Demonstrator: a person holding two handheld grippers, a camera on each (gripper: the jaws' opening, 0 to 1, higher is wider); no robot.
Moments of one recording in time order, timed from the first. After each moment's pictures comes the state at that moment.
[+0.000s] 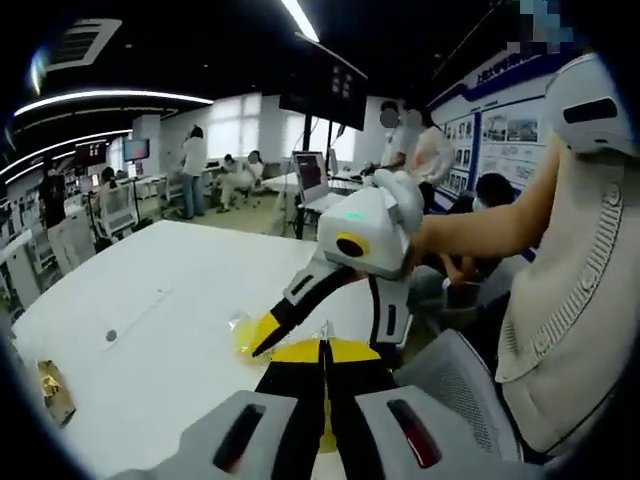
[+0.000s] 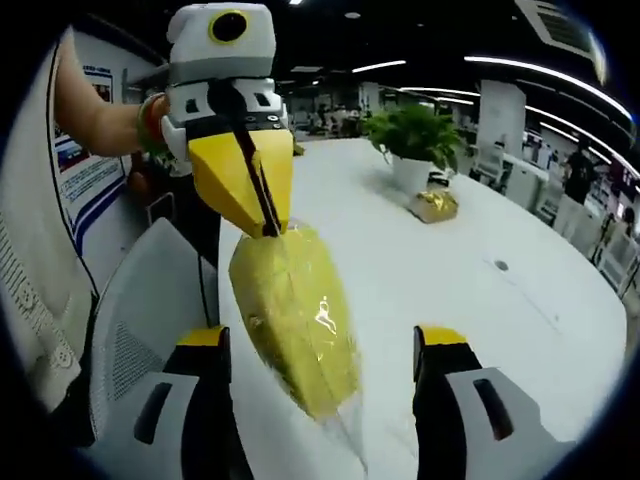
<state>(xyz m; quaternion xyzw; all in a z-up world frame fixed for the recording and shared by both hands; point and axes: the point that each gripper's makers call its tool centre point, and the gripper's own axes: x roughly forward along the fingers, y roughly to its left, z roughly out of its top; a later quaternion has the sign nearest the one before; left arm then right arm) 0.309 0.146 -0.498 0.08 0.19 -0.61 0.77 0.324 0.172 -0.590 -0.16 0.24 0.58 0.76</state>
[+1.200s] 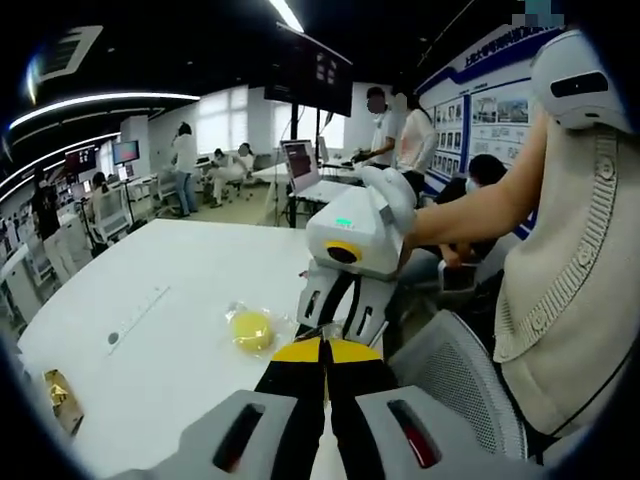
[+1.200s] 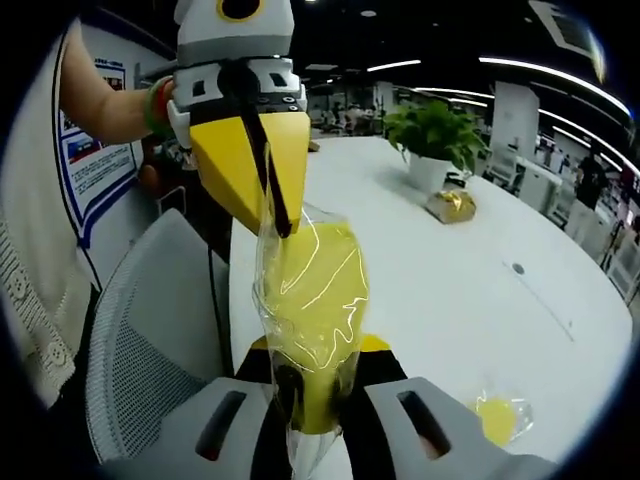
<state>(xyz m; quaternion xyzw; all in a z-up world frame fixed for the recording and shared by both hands) 0.301 0.154 -0.507 0.12 0.19 -0.61 0.76 0.311 0.182 -0.598 -0.17 0.24 0.59 0.75</state>
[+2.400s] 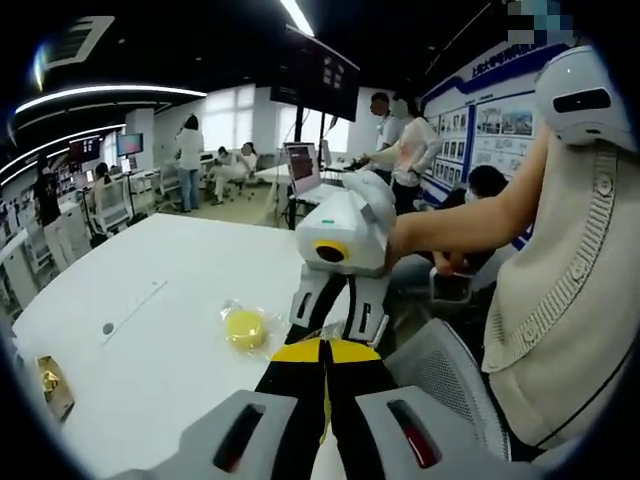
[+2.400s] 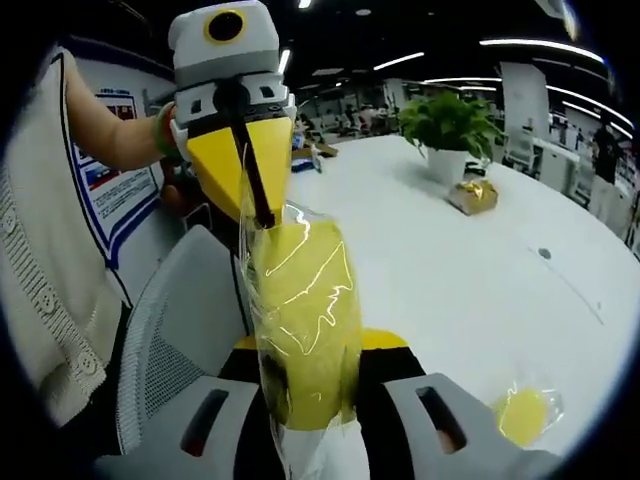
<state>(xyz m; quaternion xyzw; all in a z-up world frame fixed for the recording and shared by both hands) 0.291 0.156 -0.501 0.09 0.20 -0.61 0.76 0.296 0.182 -0.594 -0.11 0.26 0.63 0.72</state>
